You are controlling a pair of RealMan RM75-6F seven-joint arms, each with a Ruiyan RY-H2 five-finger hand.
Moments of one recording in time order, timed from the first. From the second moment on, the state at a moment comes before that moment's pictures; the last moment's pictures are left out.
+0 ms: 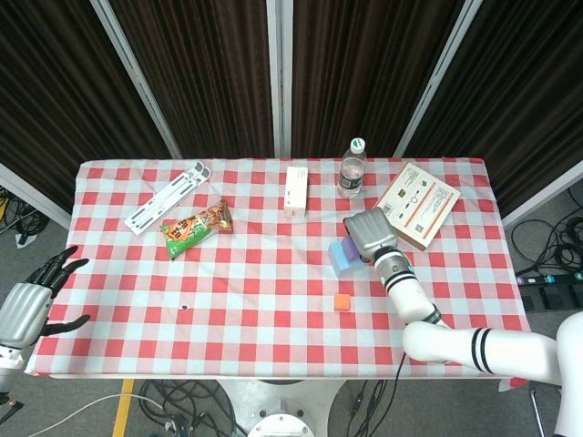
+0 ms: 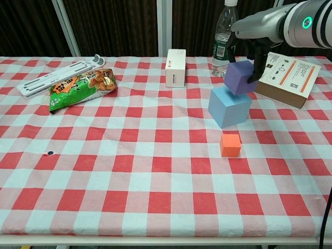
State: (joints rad) left arm -0.18 -1.16 0.02 -1.34 1.64 1.51 -0.38; right arm 1.11 -1.33 0.15 -1.69 -0.38 0.94 -0.93
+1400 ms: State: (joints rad) left arm -0.19 -1.16 0.01 -1.32 1.64 1.51 -0.39; right arm 1.16 -1.29 0.11 -1.75 -0.43 0.98 -0.85
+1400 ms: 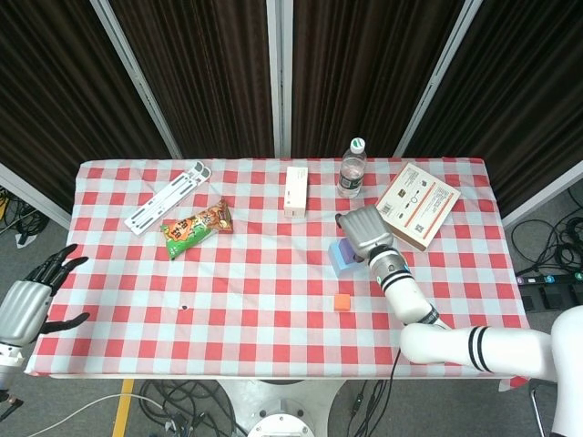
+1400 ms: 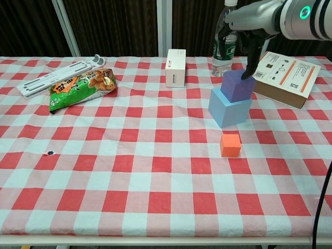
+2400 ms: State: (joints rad) left arm -0.18 -1.17 0.02 -1.30 1.63 1.50 -0.37; right arm 0.93 -1.19 -0.09 -2.04 -0.95 1.09 -0.84
